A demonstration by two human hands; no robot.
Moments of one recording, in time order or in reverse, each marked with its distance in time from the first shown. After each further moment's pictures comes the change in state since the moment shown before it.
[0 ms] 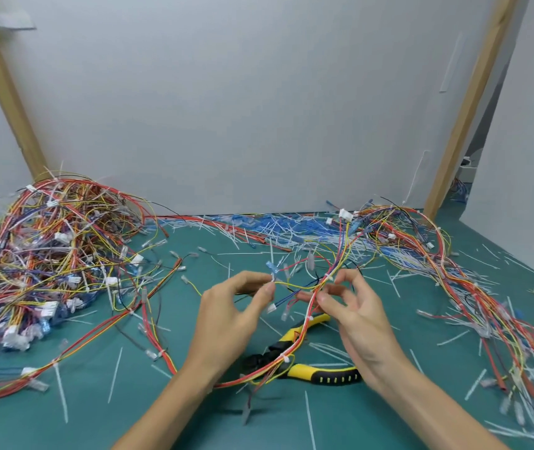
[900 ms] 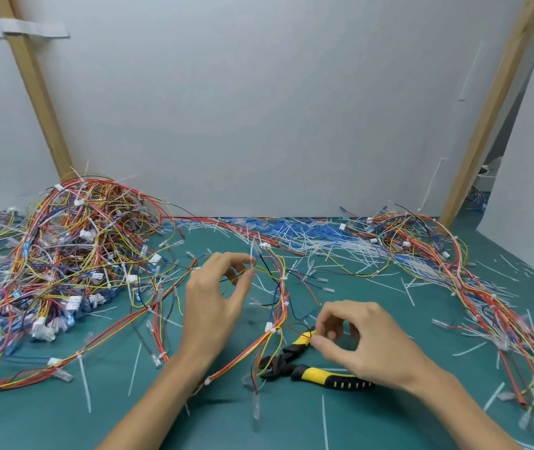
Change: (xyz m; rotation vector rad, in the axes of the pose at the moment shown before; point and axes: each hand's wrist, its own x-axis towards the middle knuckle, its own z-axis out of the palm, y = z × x) left_hand 0.016 -0.023 -0.027 0.192 0.255 0.231; right_hand -0.001 -0.017 -0.016 -1.200 -0.444 -0.358
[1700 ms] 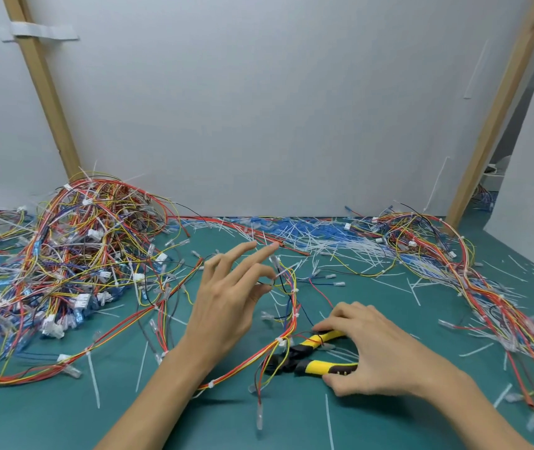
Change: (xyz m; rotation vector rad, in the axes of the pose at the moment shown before) left_hand 0.001 -0.006 -0.002 0.319 -0.186 0.425; right_hand -0.004 0.004 -0.002 -0.283 -0.274 -0.004
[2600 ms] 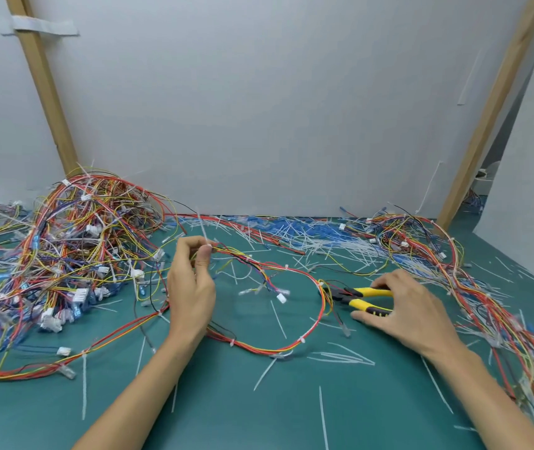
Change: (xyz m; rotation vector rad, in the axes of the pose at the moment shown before) left_hand 0.002 -0.021 -0.003 -0.460 0.366 -0.715; right_hand -0.001 0.074 -0.003 -0.075 0.391 0.425
